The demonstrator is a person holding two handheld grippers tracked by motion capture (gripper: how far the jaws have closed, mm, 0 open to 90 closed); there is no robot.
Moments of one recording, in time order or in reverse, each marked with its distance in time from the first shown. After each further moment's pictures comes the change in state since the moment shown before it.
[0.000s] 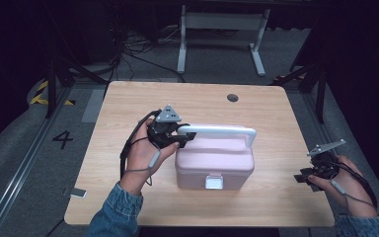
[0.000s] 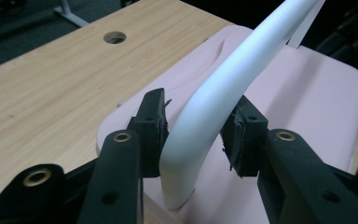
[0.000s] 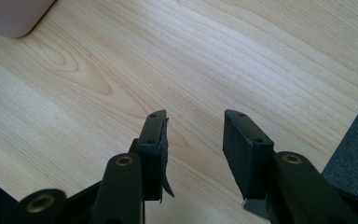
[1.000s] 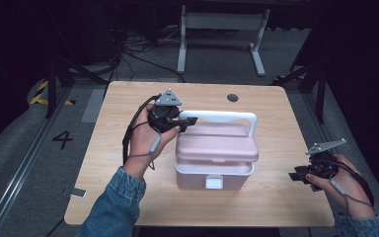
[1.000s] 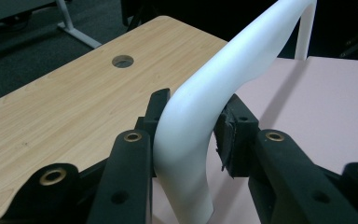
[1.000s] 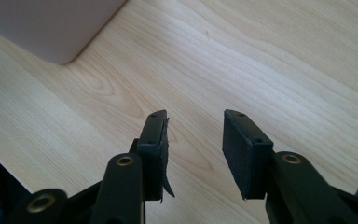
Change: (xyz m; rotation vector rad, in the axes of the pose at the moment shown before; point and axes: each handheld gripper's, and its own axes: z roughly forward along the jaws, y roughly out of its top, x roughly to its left) left arm 0.024 0.029 0.000 -0.045 -0.034 -0.025; right arm 0.011 0.007 -0.006 -0.089 0.072 -0.014
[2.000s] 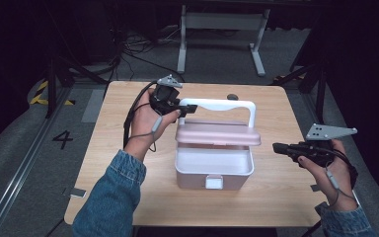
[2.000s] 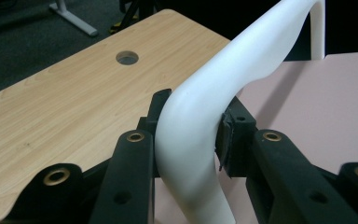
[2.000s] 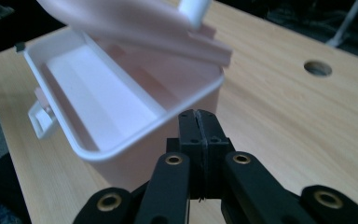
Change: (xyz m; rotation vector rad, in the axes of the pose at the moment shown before) left arm 0.027 0.026 0.010 0.074 -0.016 -0.044; right arm 0.037 0.055 -0.030 -0.488 0.141 -0.193
